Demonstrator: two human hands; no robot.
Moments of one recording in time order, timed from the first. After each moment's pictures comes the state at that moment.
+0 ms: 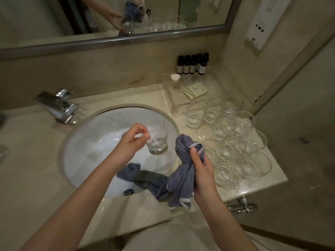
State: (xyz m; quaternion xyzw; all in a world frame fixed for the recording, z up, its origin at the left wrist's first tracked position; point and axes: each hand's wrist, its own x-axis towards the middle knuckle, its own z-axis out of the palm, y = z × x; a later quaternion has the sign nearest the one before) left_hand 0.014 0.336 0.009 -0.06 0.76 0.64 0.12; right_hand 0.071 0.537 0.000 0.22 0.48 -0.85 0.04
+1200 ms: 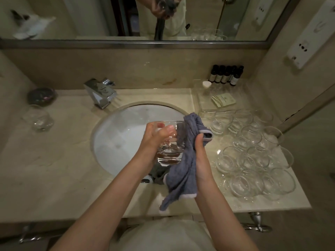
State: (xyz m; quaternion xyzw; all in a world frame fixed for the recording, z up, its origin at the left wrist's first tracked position) left_hand 0.073 0.360 0.065 -0.16 0.61 0.77 0.02; right_hand 0.071 0.477 0.041 0.09 0.47 -0.86 0.19
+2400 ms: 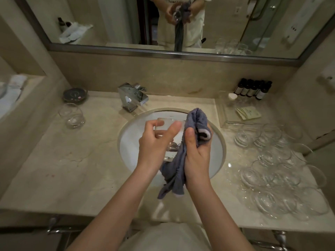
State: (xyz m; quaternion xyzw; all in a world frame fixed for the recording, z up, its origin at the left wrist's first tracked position) left_hand 0.102 0.293 0.090 -0.25 0.69 0.67 -0.12; right_hand 0.085 0.383 0.071 0.00 0.61 -0.79 0.01
